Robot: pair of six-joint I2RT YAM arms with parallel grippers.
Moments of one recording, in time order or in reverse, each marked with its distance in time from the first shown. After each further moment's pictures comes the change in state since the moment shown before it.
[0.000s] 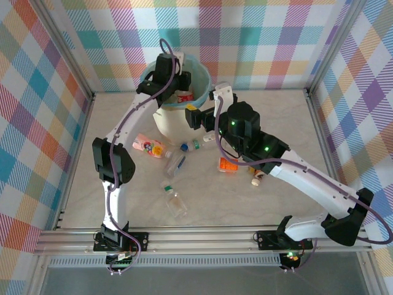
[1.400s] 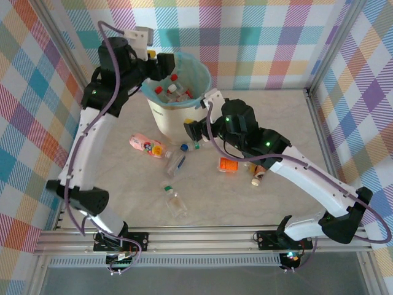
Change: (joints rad) left arm 0.038 -0.480 -0.031 -0.163 0.218 0.021; right arm -0.018 0.026 0.090 -0.307 -0.175 -0.124
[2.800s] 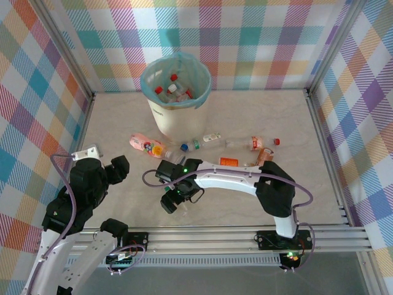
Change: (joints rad) left arm -0.007 -1.067 -1.116 -0.330 -0.484 -0.404; right arm 0.314 0.602 0.021 -0.396 -0.315 0.422
